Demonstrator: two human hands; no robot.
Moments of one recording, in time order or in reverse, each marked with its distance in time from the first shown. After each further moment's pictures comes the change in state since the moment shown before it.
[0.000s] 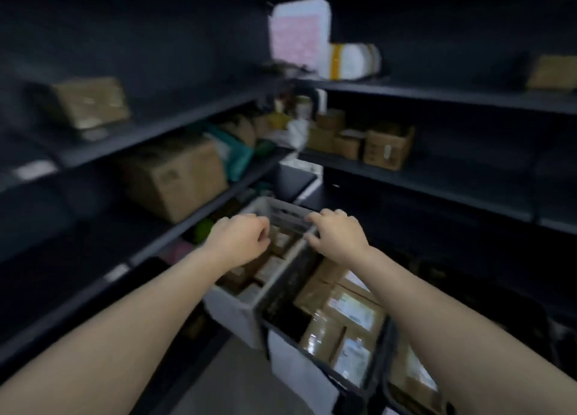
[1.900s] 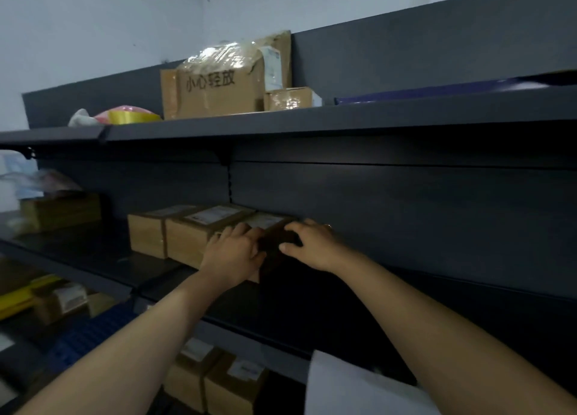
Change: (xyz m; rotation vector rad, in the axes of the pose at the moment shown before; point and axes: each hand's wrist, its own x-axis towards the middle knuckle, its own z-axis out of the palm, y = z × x) left_hand -0.850 -0.603 -0.242 0.403 0.287 -1.527; right_hand -0.058 -1.167 -0.033 0.365 -0.156 -1.425
